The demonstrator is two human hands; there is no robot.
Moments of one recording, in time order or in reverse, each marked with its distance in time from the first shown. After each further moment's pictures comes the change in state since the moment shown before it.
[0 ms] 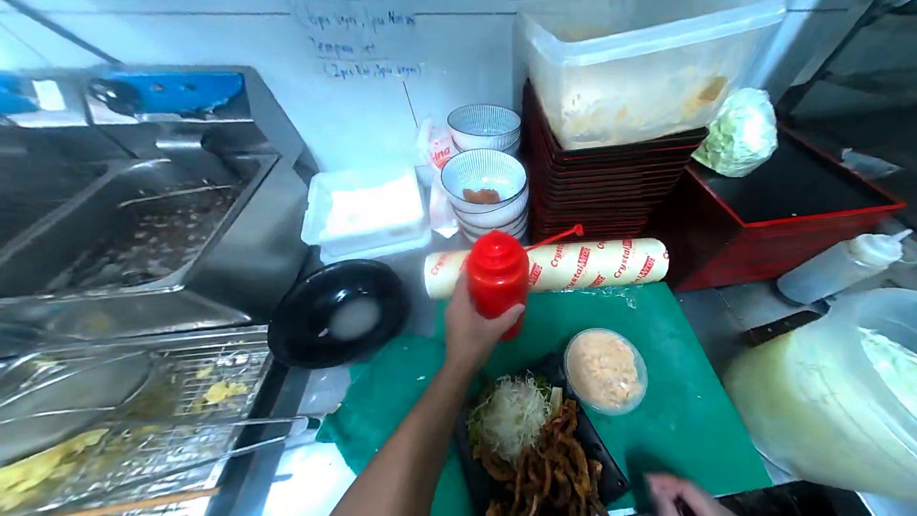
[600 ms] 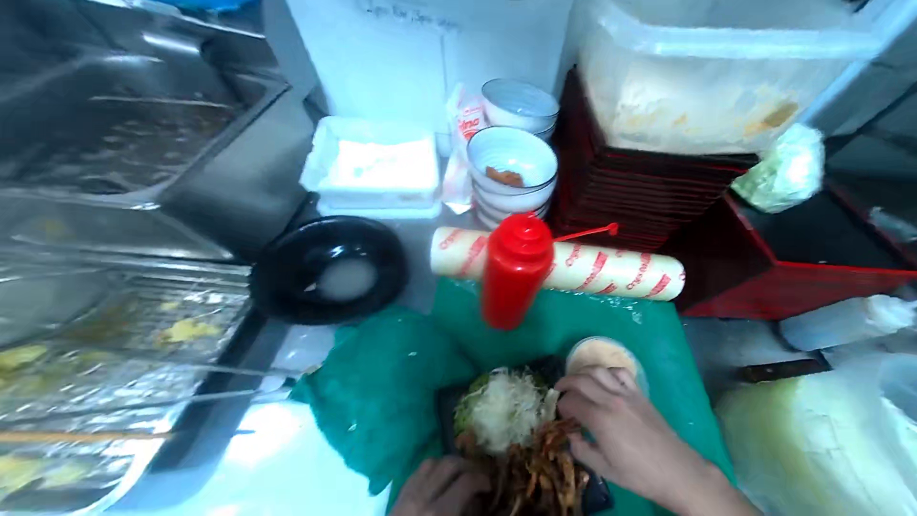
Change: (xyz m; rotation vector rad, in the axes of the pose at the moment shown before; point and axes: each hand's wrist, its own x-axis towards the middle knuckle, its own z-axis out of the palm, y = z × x) left_hand -0.193 0.015 -0.081 0.270 -0.494 0.015; right_hand 0.158 -0.078 0.016 -0.570 -0.553 -0.667
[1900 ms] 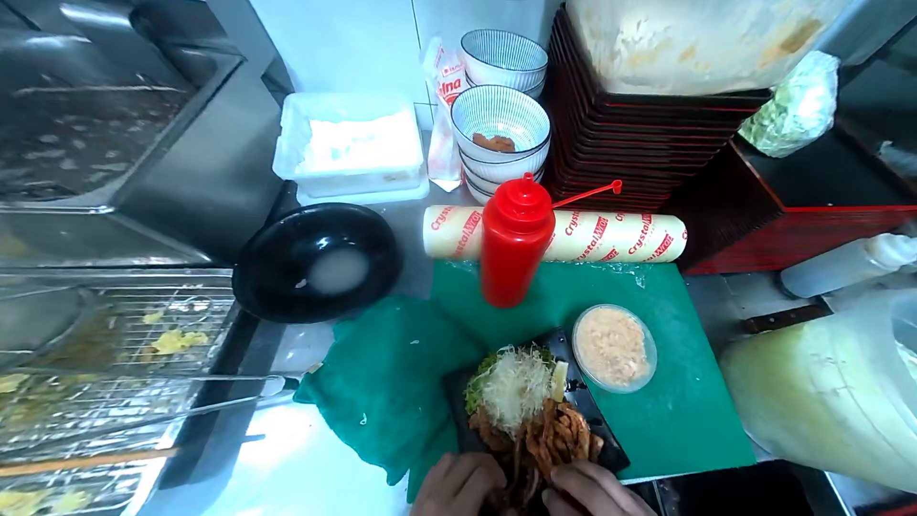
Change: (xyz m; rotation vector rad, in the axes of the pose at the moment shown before) left_hand -0.010 -0.014 0.013 -0.017 0.023 0.113; right_hand -0.082 -0.088 0.073 0.181 0.331 -0.066
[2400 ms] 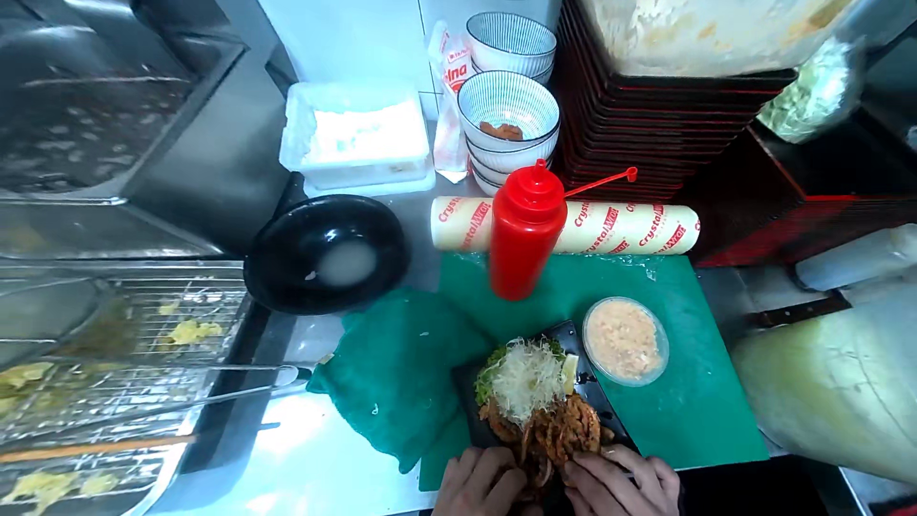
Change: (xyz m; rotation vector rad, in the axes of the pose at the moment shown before) left_hand -0.006 -0.003 0.022 0.234 0.046 0.076; right_hand -0.012 -0.008 0.021 -0.314 0.153 0.284
